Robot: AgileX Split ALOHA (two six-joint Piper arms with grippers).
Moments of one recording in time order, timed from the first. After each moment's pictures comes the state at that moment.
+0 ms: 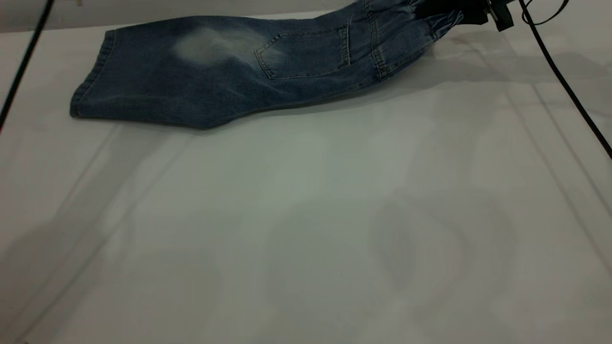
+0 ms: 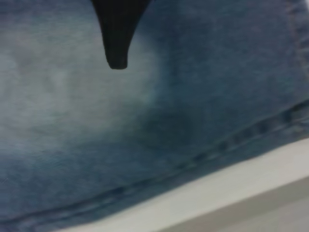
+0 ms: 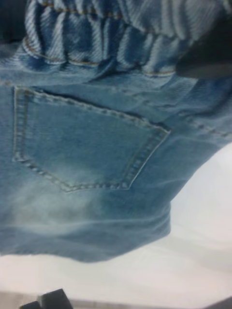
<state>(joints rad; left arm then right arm) -0.25 2.35 -1.96 -0.01 0.77 0.10 -0.04 2.58 -1.93 1.13 1.11 -0.76</state>
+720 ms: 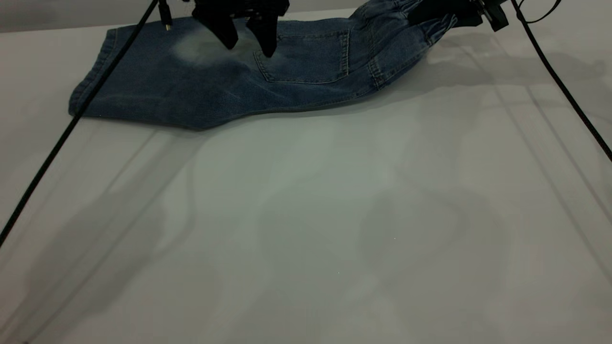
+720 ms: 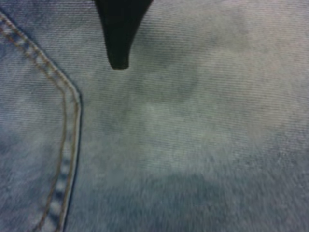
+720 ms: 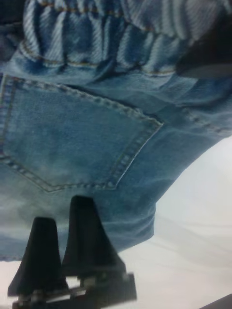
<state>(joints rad) -0.35 2.64 -2.34 -0.05 1.07 0.10 -0.02 2.55 -1.93 1.08 1.12 -0.73</state>
